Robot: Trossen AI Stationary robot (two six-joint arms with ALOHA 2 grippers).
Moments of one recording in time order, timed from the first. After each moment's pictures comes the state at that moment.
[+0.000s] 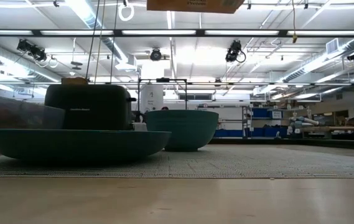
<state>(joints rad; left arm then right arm) -0.04 1.27 1.28 0.11 -0.27 0.06 -0.15 1.22 1.32 -0.03 -0.31 0.07</state>
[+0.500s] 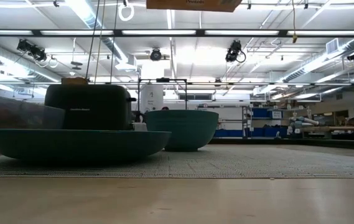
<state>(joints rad) -0.03 1.23 1.28 0.11 -0.30 0.03 -0.15 1.22 1.32 -0.01 -0.28 0.09</state>
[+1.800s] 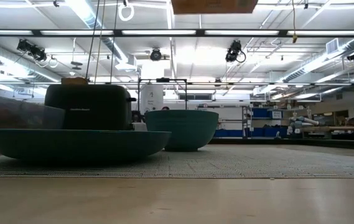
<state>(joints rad) -0.16 0.86 1.07 -0.14 -0.28 -0.14 -0.26 1.01 1.23 -0.02 -0.12 0.10</state>
